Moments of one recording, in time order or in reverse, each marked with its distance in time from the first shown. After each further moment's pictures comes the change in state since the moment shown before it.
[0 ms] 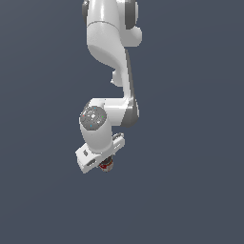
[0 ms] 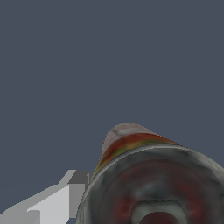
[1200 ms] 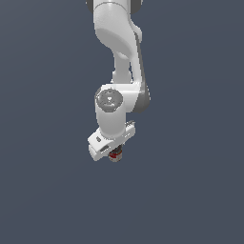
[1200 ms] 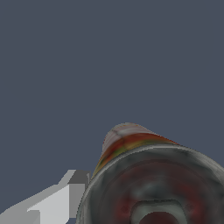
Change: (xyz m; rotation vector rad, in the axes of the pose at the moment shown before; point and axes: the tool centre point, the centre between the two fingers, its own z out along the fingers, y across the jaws) arm -0.002 -0.056 -0.031 0.003 -0.004 0.001
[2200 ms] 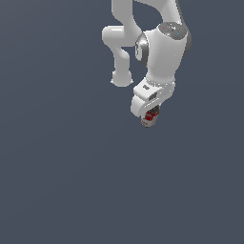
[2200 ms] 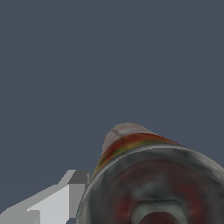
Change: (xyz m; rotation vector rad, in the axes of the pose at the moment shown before) arm 0.002 -0.192 -0.119 -0.004 0.000 -0.002
